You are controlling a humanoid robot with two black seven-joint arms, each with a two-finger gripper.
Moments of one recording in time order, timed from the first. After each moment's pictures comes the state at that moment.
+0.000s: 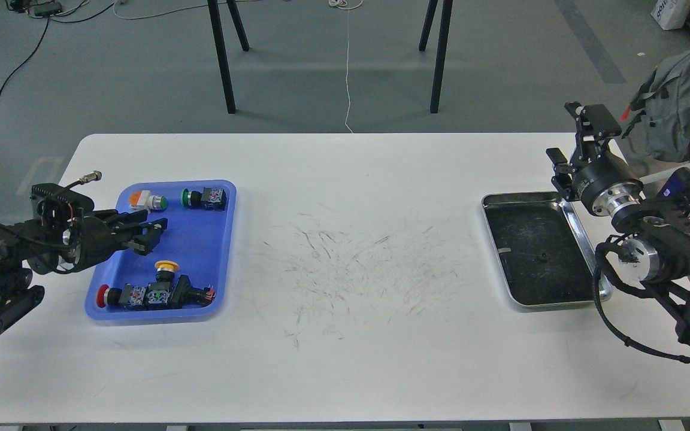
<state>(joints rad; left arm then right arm) -0.78 0.57 -0.10 -0.56 1.60 0.13 -0.49 0.69 -0.50 0.54 0.84 -0.32 0.00 0.39</state>
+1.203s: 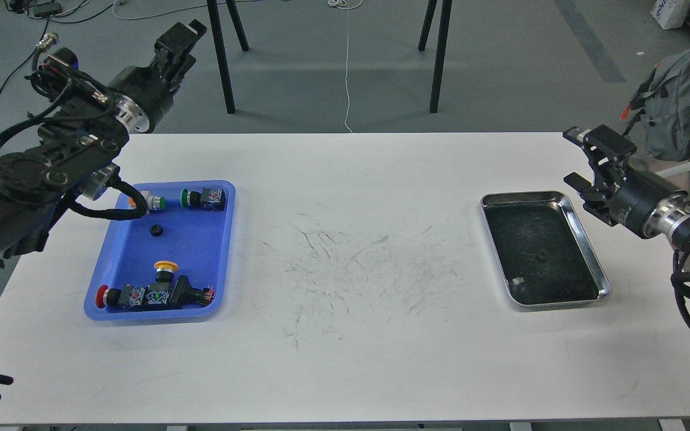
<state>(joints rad) -1.10 0.34 -0.17 -0.58 0.49 0.03 -0.49 0.78 -0.89 0.19 1.19 -0.47 0.08 0.33</state>
